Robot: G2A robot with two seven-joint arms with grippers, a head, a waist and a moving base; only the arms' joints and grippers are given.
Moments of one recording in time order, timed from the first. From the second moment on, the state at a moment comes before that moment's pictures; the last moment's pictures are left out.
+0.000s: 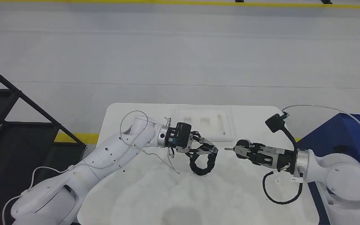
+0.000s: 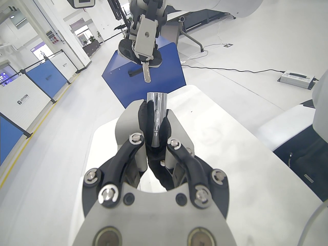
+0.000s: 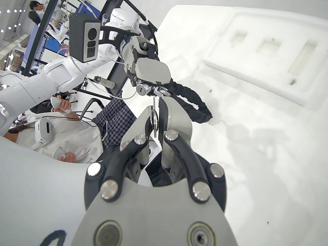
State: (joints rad) left arm 0.70 -1.04 -0.51 -1.32 1.58 -0.89 0.83; right arm -1.50 -1.00 1.61 -2.15 -0.06 -0.09 1.16
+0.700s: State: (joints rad) left arm 0.73 -1.10 -0.51 -1.36 1.56 -0.70 0.63; right arm -1.55 -0.98 1.60 -2.35 -0.44 0.16 1.09
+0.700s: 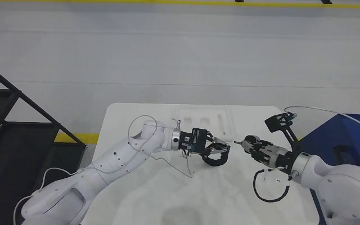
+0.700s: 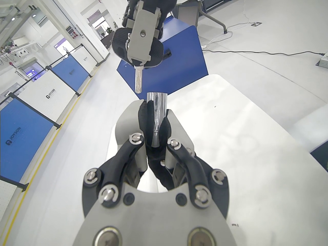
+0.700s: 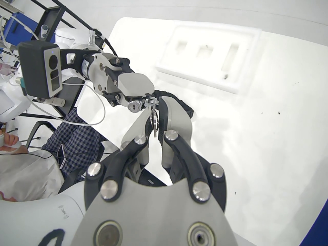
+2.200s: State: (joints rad) left arm 0.73 -1.20 -0.52 -1.24 1.65 -0.65 0.70; right arm -1.60 -0.97 1.63 -2.35 -0.30 0.29 1.08
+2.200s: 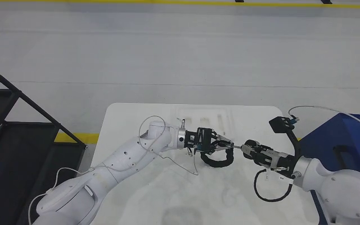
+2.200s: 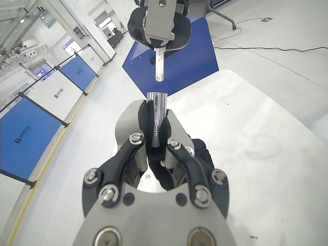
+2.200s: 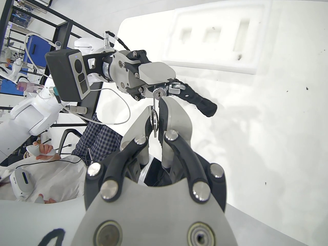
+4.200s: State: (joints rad) left arm 0.77 -1.22 -0.61 -1.22 1.72 -0.68 0.69; right arm -1.54 -0.96 1.52 -2.33 -0.41 0.33 1.03
